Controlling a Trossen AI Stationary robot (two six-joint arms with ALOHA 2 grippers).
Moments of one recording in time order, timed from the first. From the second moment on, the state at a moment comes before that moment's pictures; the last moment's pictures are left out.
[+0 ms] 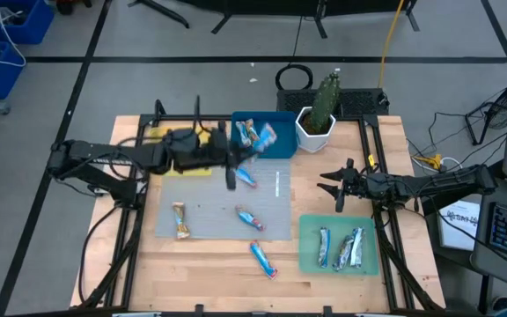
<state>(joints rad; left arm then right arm) 0.02 1.33 1.16 0.16 -0.15 0.01 0.08 0.35 0.02 0.08 0.39 0.18</state>
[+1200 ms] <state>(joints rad) 0.43 2.03 2.30 -0.51 -0.86 -0.20 0.08 0.35 0.02 0.08 0.39 0.18</state>
